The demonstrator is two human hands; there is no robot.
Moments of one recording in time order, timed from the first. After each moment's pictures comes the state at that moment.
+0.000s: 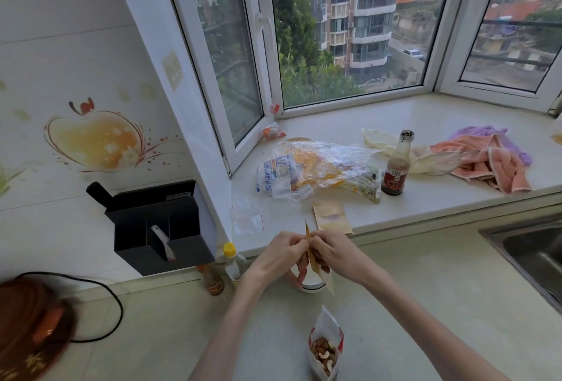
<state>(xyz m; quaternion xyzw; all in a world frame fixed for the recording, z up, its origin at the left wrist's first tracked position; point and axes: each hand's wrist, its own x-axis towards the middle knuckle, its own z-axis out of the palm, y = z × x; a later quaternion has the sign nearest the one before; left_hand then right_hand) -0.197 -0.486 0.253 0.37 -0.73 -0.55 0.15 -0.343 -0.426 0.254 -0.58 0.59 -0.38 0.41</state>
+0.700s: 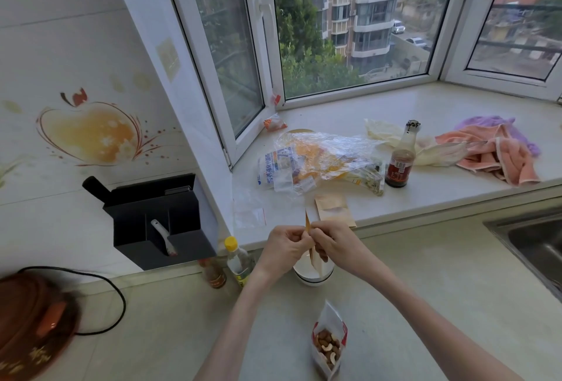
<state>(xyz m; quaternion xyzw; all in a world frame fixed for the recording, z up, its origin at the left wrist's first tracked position) -0.202 -0.486 0.233 0.34 -0.69 -0.57 0.29 -0.345 -0.437 0.238 -0.59 0.58 -0.42 0.38</state>
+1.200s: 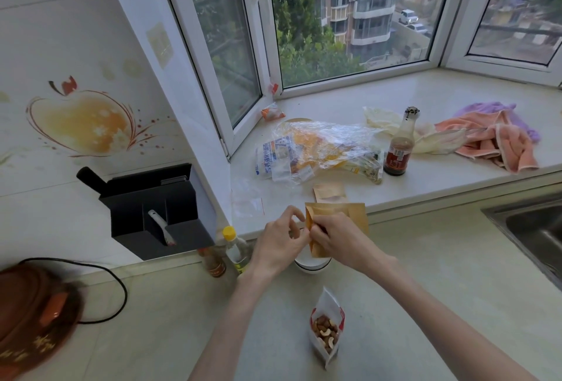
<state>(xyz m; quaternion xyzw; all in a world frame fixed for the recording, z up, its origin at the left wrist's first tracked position) -0.199 -0.481 0.229 0.46 -0.80 -0.32 0.20 -0.352 -0.432 0.227 -0.66 0.64 -0.30 0.25</state>
